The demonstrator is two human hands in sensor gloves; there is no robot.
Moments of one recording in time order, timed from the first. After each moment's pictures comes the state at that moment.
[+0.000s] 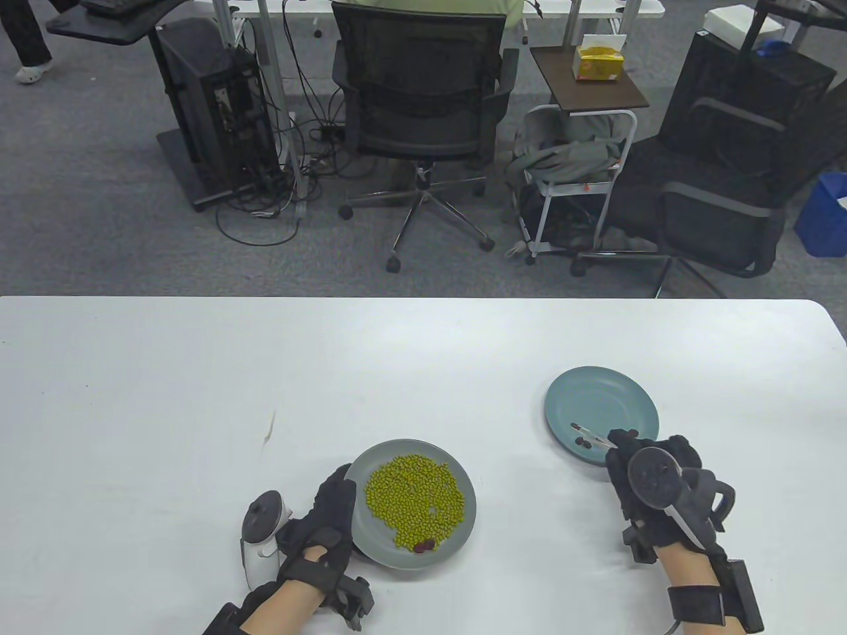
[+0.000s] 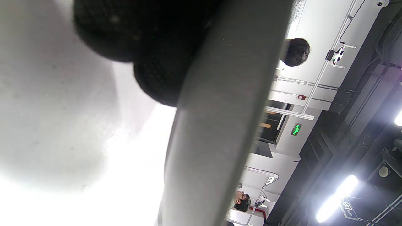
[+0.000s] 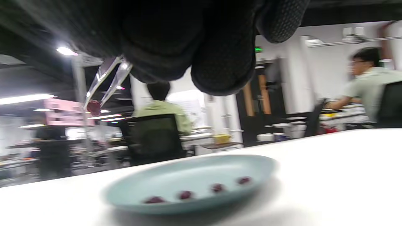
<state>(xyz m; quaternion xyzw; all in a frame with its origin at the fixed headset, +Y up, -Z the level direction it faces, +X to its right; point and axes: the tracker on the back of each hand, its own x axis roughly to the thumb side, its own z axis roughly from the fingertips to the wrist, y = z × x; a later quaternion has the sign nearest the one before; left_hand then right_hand) -0.189 -0.822 -0.309 -0.15 -0.03 0.75 0.64 0.298 -0.730 -0.350 -0.10 -0.17 0.98 0.09</state>
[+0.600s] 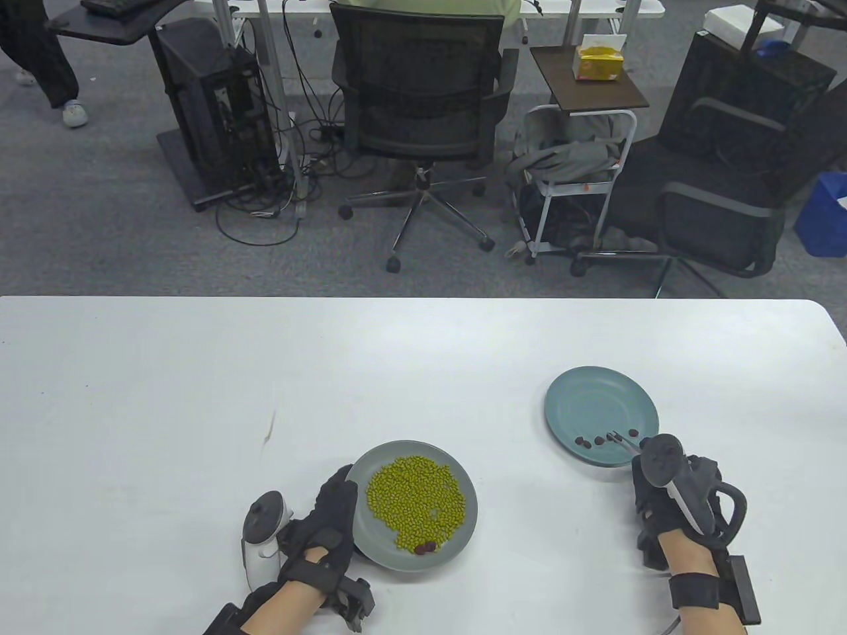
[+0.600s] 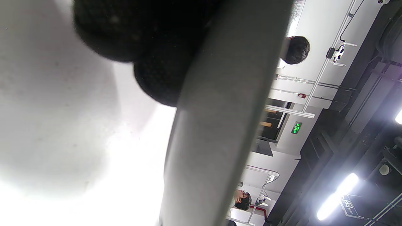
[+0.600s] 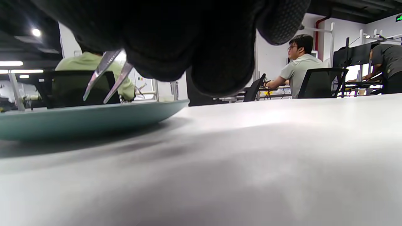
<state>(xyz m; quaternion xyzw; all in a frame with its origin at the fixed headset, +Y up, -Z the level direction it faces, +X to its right) -0.187 -0.822 -0.307 -0.16 -0.03 0.75 0.65 0.323 -0.763 -0.368 -0.20 -0.09 0.97 0.05</state>
